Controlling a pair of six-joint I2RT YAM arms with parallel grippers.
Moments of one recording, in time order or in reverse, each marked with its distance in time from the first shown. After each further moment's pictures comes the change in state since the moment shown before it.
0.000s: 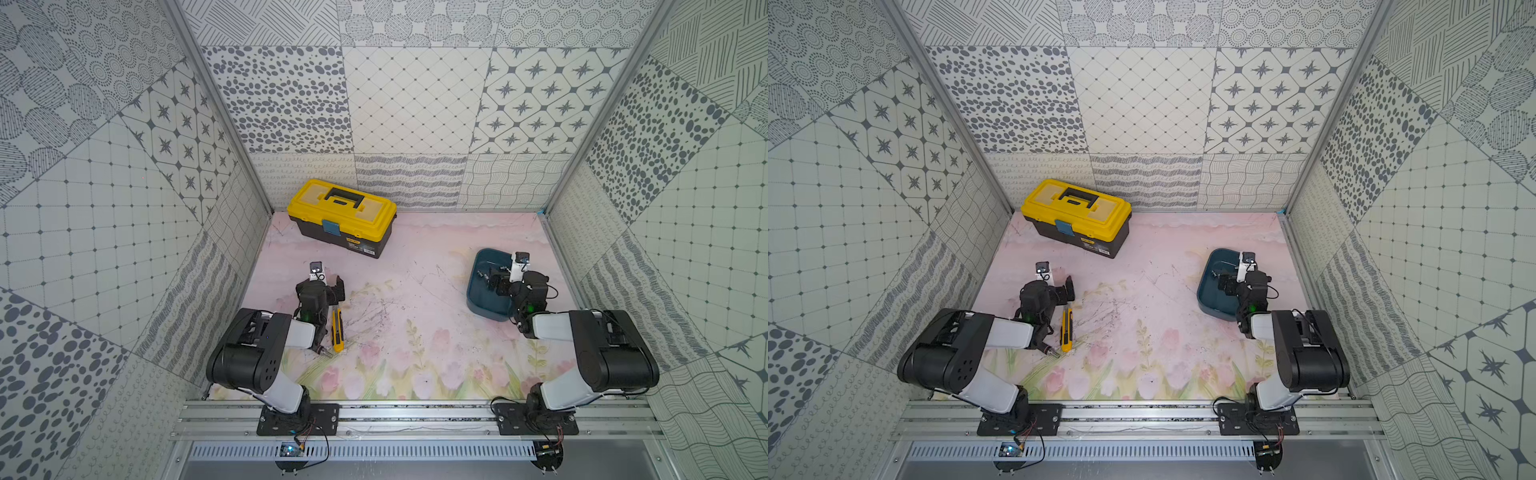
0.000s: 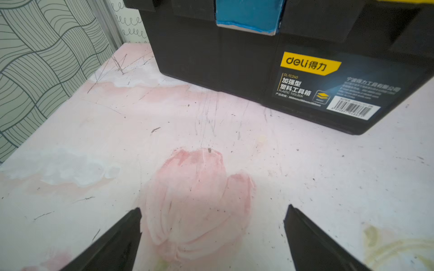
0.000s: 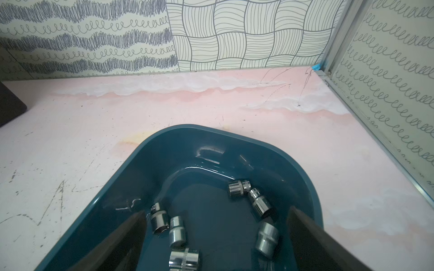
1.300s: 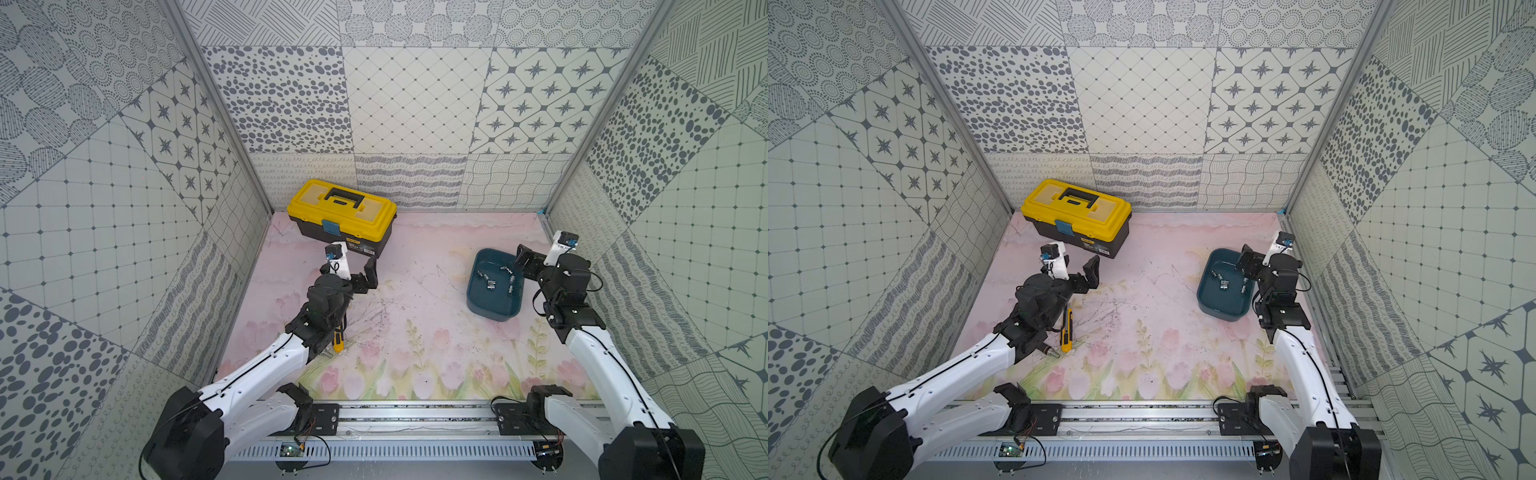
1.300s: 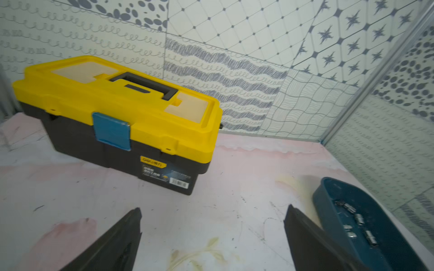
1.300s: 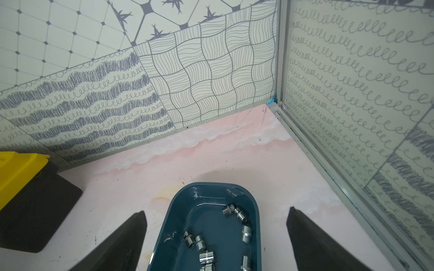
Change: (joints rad) left arm -0.433 -0.513 0.276 -0.545 -0.031 -0.255; right arm -0.078 -0.592 0.305 -0.865 0.055 0.257
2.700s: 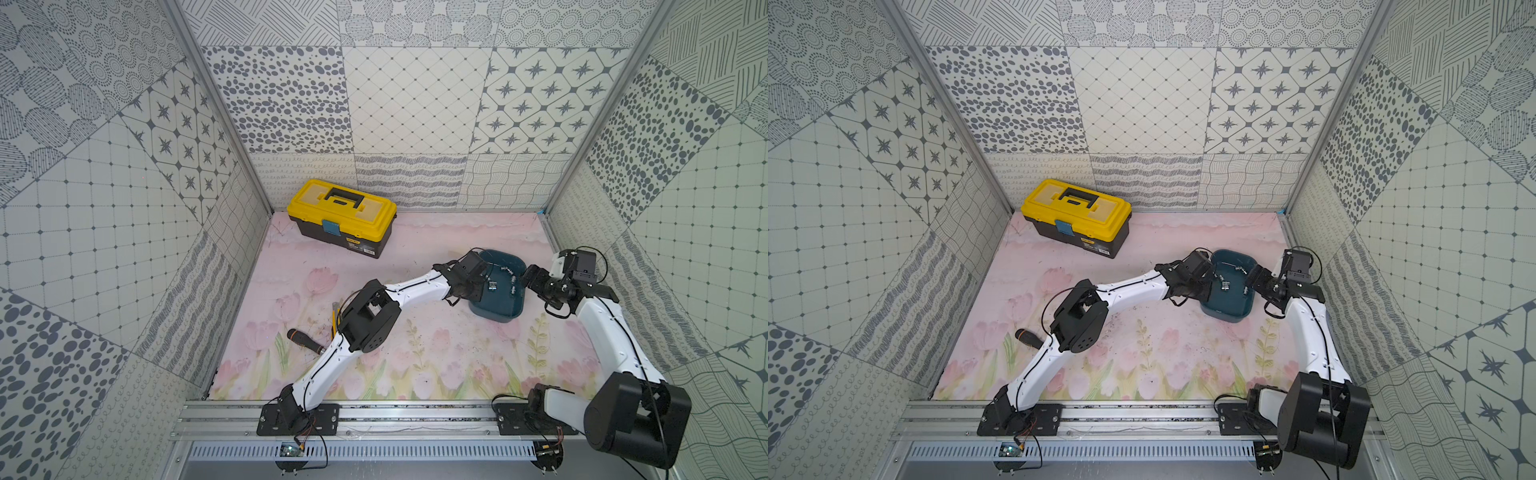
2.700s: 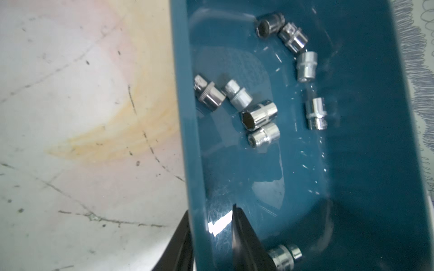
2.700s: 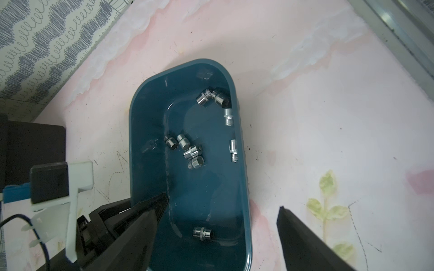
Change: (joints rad) left arm -0.373 1.371 1.387 -0.758 0.314 -0.247; right arm -0.165 0.232 0.155 -0.528 -0.313 0.093
